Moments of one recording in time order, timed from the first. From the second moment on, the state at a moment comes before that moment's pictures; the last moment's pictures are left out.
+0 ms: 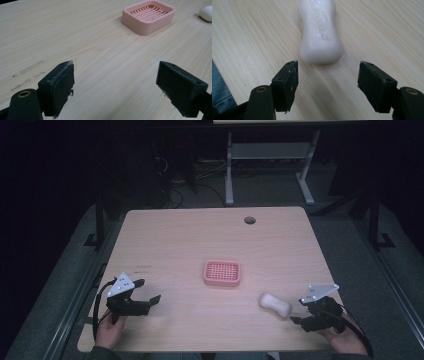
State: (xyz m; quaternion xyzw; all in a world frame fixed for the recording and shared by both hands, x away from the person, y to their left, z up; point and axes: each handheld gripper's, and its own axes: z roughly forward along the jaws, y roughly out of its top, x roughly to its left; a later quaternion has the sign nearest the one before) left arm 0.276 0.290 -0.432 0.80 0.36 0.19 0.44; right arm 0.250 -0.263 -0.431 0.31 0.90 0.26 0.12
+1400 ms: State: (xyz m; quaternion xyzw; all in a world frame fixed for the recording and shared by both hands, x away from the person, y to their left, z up) left arm 0.277 0.293 -0.431 0.80 0.36 0.19 0.44; right arm 0.307 -0.193 -0.433 0.24 0.96 0.15 0.06
